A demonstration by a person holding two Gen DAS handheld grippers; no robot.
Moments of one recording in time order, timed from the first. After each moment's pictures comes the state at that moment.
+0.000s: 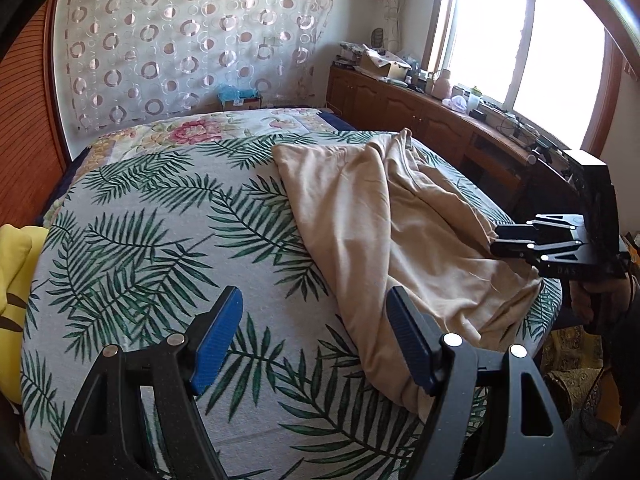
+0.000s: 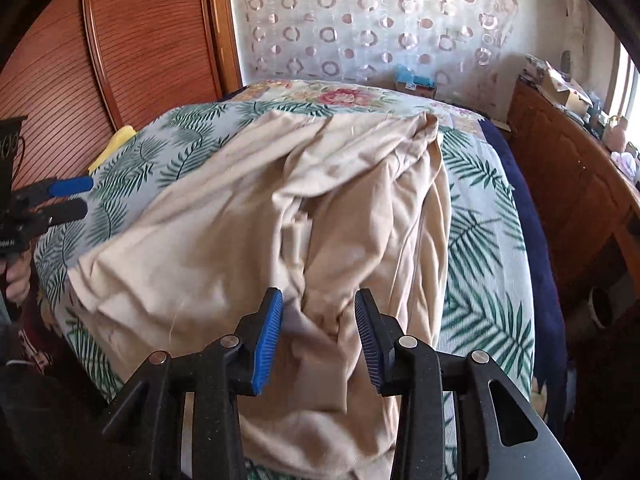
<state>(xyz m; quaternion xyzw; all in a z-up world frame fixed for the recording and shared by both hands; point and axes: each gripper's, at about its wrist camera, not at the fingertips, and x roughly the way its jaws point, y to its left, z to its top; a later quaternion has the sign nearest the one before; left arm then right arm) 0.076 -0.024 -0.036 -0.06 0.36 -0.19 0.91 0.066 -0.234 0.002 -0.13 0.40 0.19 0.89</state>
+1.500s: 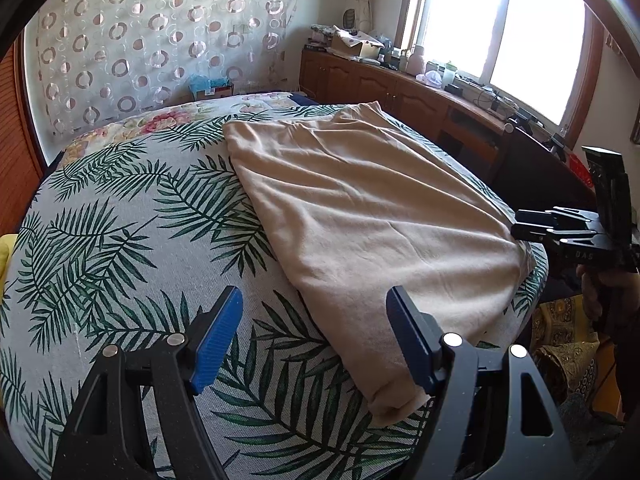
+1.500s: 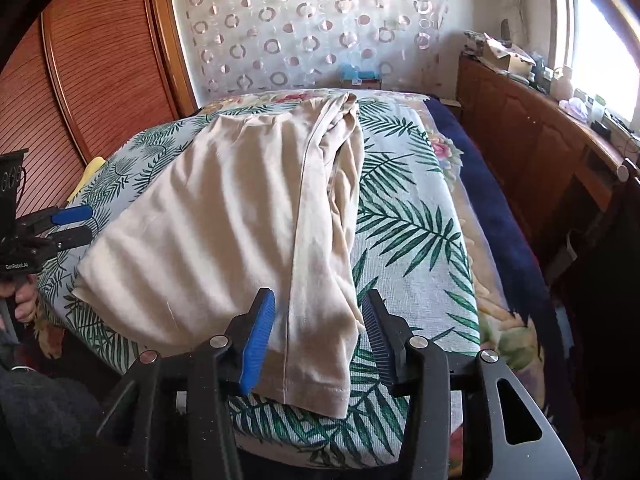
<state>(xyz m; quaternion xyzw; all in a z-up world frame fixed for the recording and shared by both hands) 0.063 -0.067 -0.042 -0.03 0.38 -0.23 0.89 -0.020 -0.306 0.001 -0.07 0.40 0.10 0.91</state>
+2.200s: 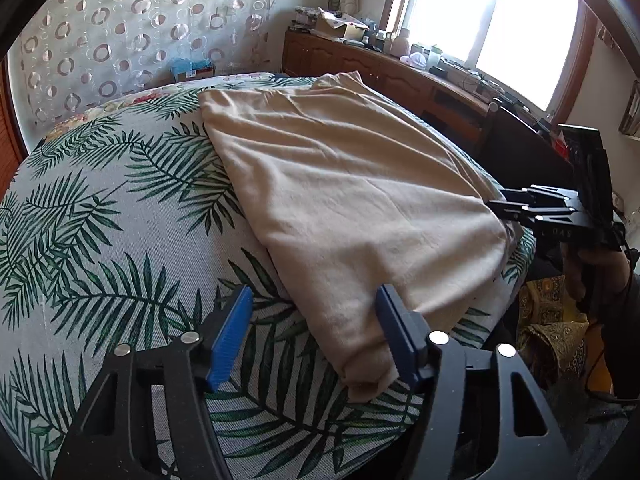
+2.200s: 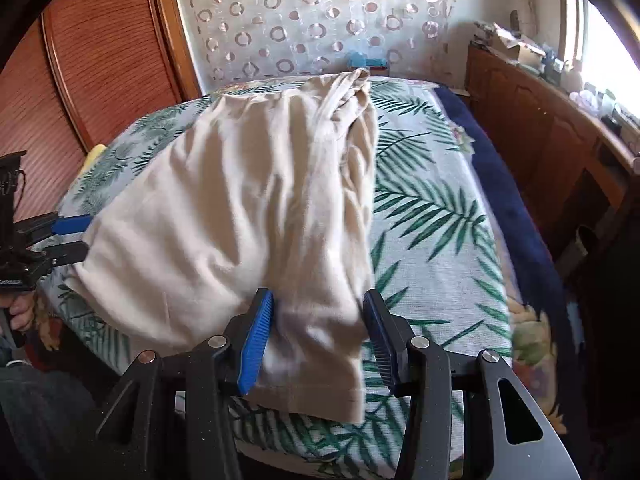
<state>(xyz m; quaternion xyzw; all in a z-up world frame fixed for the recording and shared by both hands) 0.053 -0.078 -0.063 -0.03 0.41 -0.26 0.87 -0.009 -0.301 -0.017 -0.07 0.42 0.10 0.90</state>
